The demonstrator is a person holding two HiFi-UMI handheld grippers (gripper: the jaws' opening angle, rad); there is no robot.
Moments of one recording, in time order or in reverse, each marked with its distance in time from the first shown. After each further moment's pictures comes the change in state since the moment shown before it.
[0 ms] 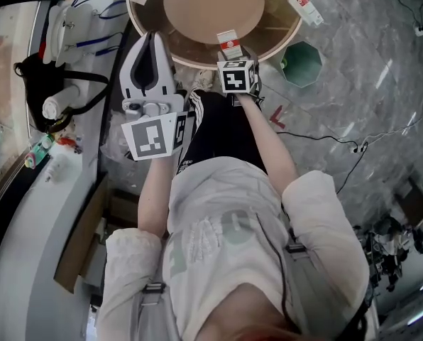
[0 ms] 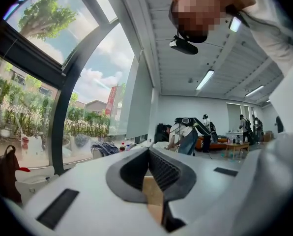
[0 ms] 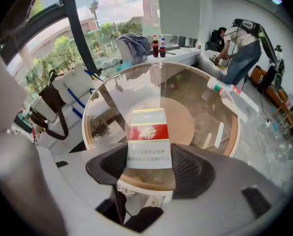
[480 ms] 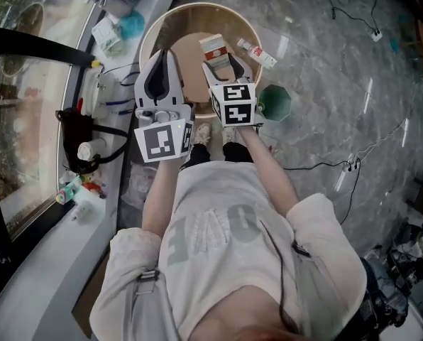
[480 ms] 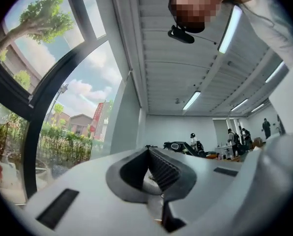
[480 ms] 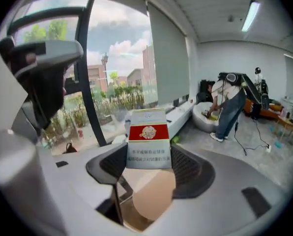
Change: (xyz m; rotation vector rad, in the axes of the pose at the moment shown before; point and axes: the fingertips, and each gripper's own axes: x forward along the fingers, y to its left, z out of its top) left arm 0.032 -0.068 0.212 0.033 -0.216 -0.169; right arm -0.299 0.002 0.253 0.033 -0.578 0.000
